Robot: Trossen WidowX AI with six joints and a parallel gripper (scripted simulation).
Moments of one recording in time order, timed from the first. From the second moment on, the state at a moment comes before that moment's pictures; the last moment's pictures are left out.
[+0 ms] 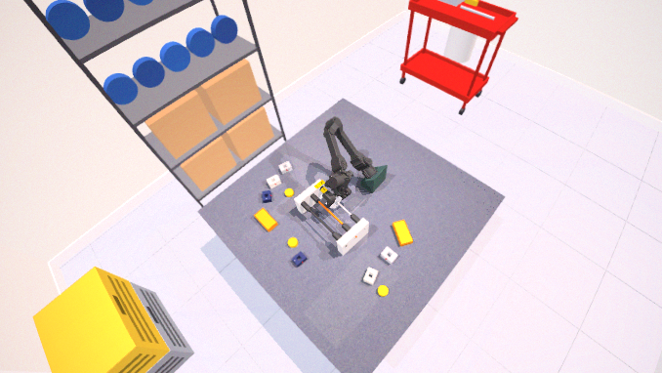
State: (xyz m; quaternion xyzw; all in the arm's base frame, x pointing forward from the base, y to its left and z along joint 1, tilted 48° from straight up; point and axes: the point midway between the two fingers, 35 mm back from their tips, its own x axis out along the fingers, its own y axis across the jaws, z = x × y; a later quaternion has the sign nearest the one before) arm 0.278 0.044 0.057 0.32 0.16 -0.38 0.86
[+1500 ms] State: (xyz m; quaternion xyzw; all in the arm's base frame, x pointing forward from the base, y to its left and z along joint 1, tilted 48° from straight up) arm 0.266 0.040 0.048 0.28 0.24 -0.54 0.76
